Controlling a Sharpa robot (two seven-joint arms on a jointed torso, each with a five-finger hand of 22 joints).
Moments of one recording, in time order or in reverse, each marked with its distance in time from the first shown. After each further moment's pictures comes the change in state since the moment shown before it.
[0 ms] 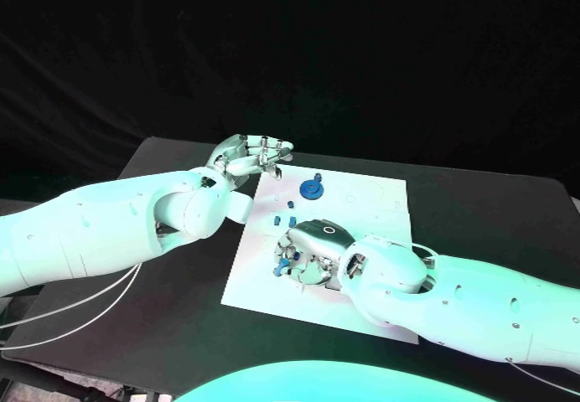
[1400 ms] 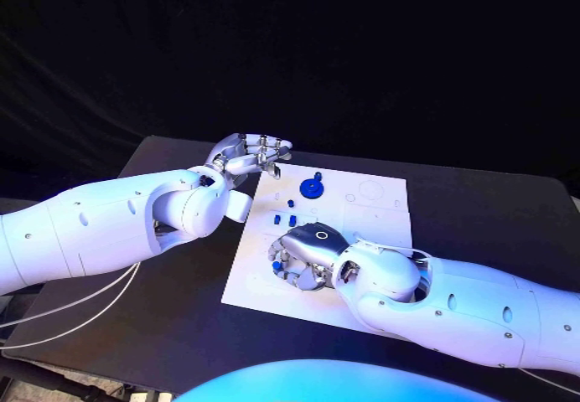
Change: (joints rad) left arm 0.000 -0.005 0.000 0.001 0.000 0.001 -0.003; left_hand 0.000 0.000 0.000 0.000 0.000 0.000 0.000 0.000 0.000 0.000 0.000 -0.001 0.001 0.000 0.000 0.000 -0.001 0.000 0.000 0.000 0.000 0.000; right arm -0.016 0.016 -0.004 0.008 -0.106 0.009 -0.030; right_hand -0.057 -0.057 -0.017 0.003 -0.010 -0.157 0.025 -0.093 -0.028 -0.038 0.019 -0.025 0.009 0.000 0.008 0.000 -0.010 0.000 -0.004 0.004 -0.027 0.000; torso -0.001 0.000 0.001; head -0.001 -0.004
